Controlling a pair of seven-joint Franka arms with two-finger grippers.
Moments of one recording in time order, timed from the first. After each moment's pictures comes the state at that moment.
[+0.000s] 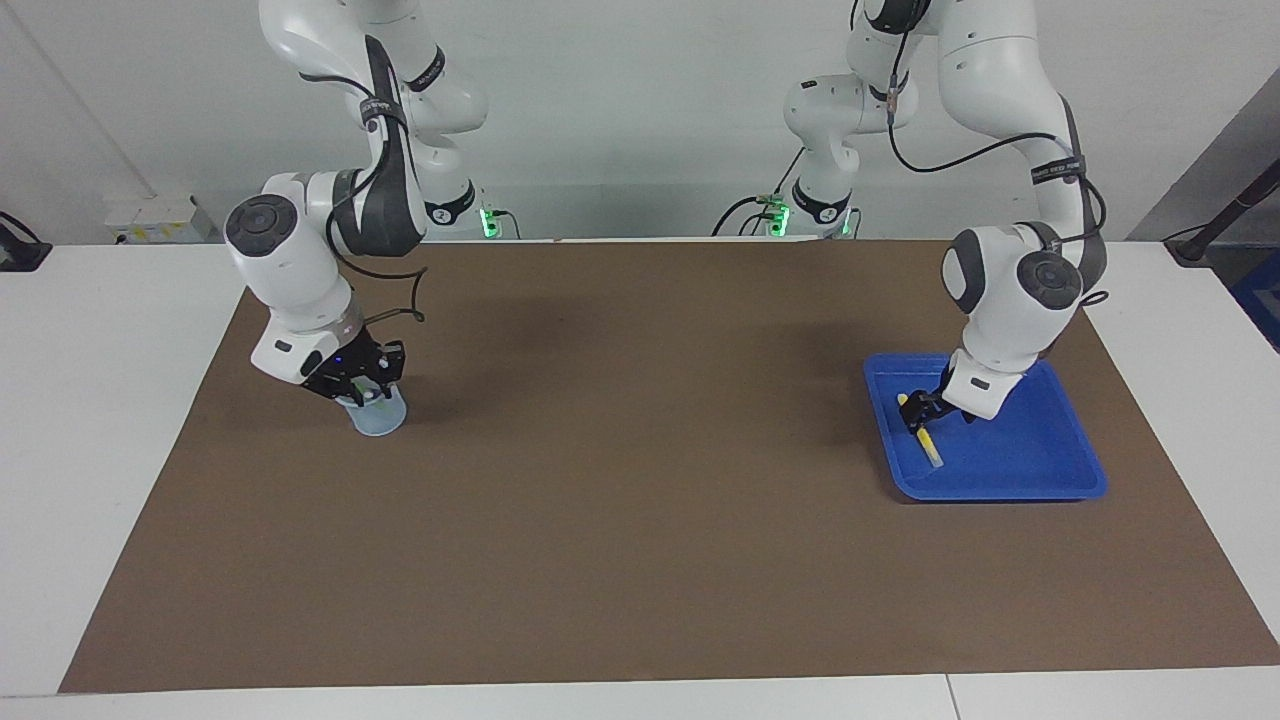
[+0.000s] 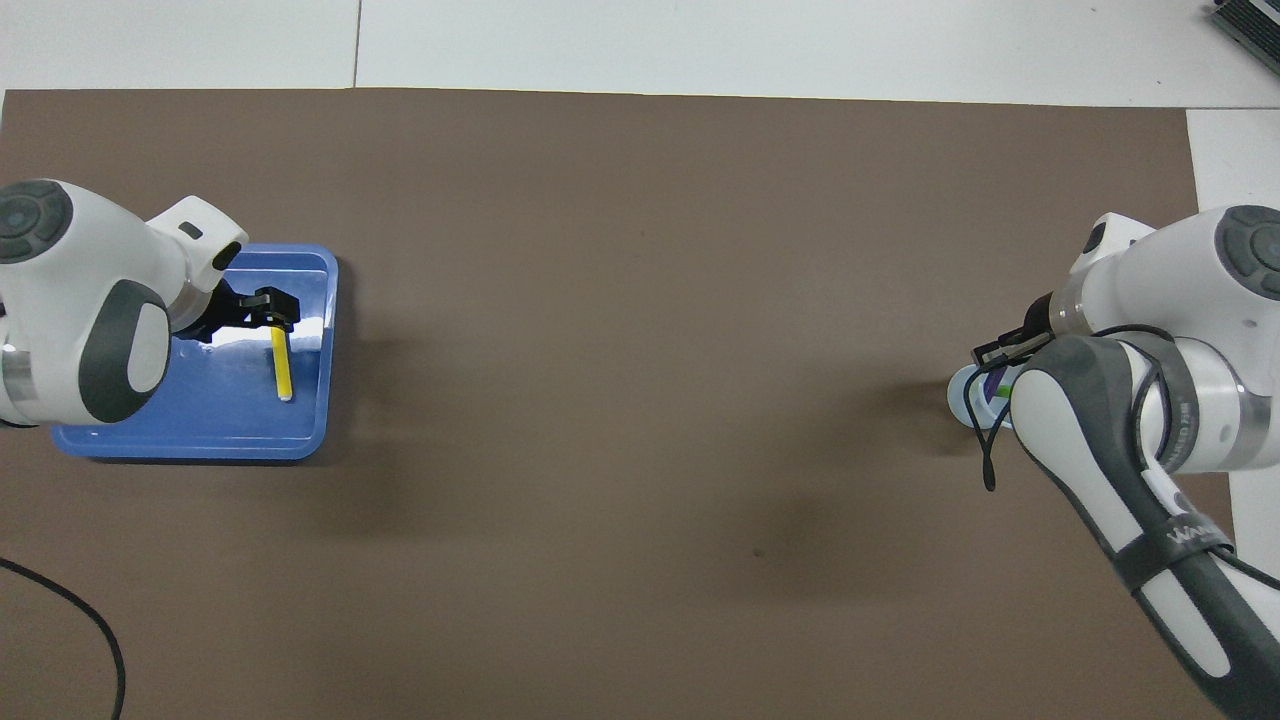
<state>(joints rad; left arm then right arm) 0.04 0.25 -0.07 -1.89 0.09 2.09 -0.16 0.01 0.12 -0.01 -2.01 -0.02 2.10 -0.31</state>
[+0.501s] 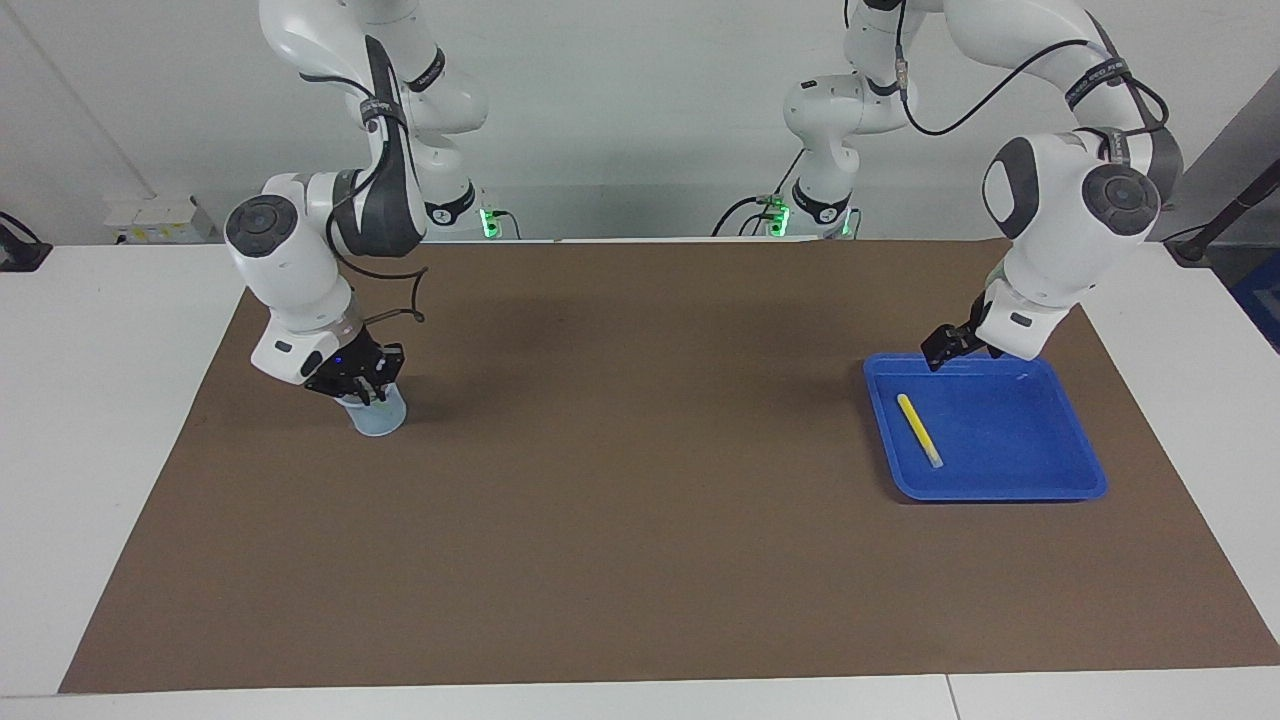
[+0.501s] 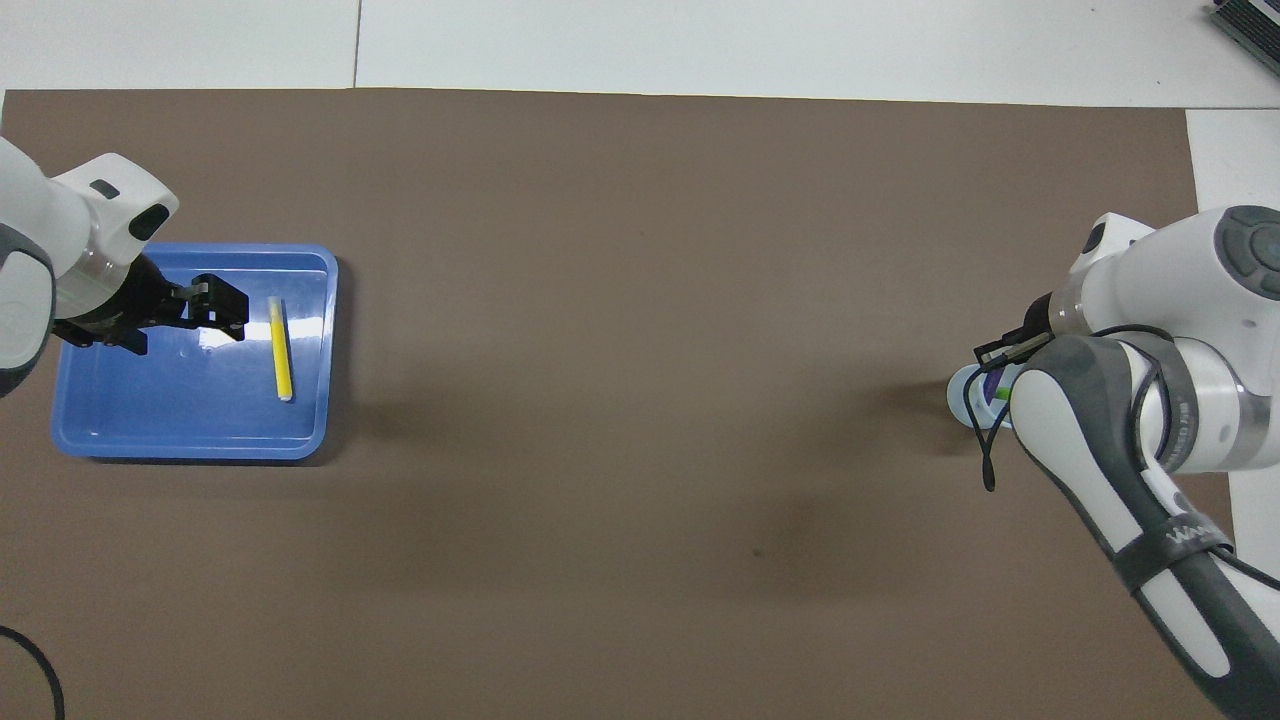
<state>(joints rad) 0.03 0.14 -0.08 -1.74 0.03 1.73 -0.17 0.01 0.12 -0.01 -2.01 -0.02 2.10 -0.31</state>
